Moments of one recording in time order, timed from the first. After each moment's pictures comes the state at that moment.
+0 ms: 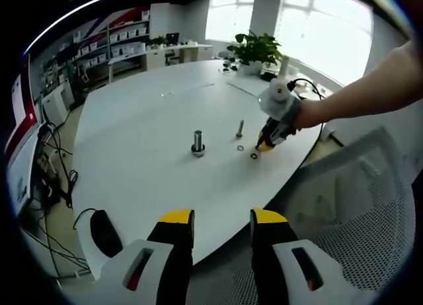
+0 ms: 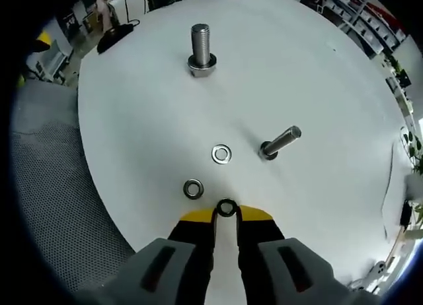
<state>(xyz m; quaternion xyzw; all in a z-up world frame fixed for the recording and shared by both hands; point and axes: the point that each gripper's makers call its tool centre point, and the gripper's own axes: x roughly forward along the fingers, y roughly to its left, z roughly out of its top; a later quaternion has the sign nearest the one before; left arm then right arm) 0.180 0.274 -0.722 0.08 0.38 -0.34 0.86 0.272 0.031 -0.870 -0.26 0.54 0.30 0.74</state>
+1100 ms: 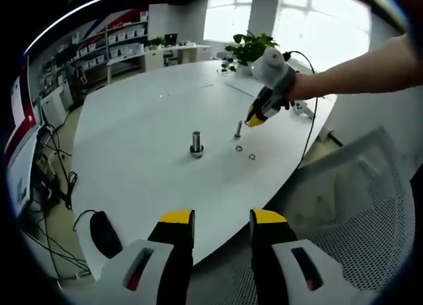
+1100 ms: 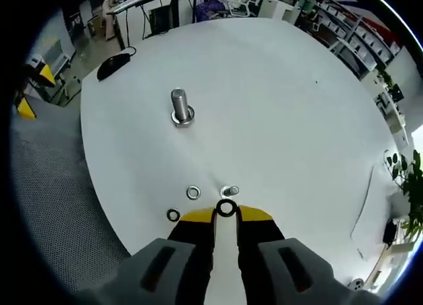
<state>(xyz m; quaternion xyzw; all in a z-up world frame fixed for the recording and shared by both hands) 0.179 0.273 -0.721 0.08 0.38 -0.34 0.86 0.323 0.038 -0.804 -0.28 0.48 0.31 0.77</state>
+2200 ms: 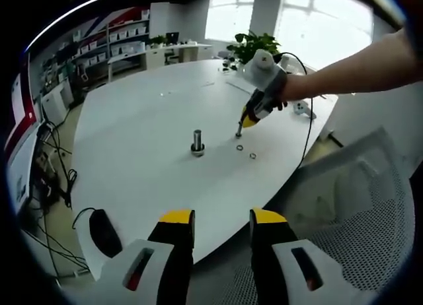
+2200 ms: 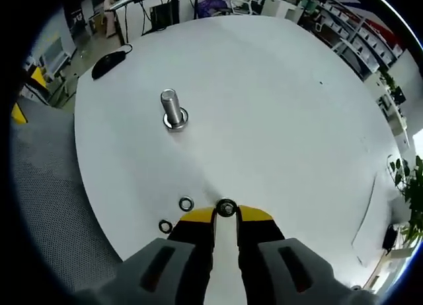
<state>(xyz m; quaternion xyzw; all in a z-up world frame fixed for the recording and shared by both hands) 0.180 0.274 -0.723 0.08 0.39 -0.34 0.86 0.336 0.045 -0.825 -0.29 0.49 0.31 0.76</state>
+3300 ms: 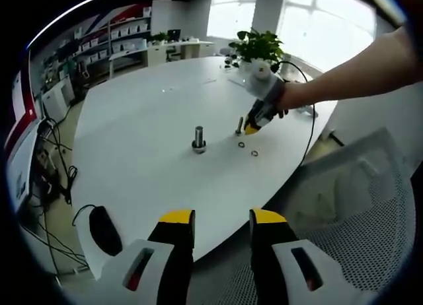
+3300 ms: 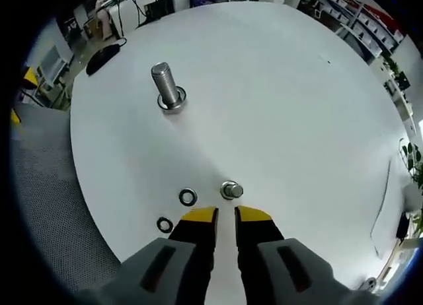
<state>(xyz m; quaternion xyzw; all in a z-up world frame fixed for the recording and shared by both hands) 0.179 0.276 -0.726 0.08 0.39 -0.33 0.85 0.320 0.036 -0.854 -0.26 0.53 0.31 0.75</state>
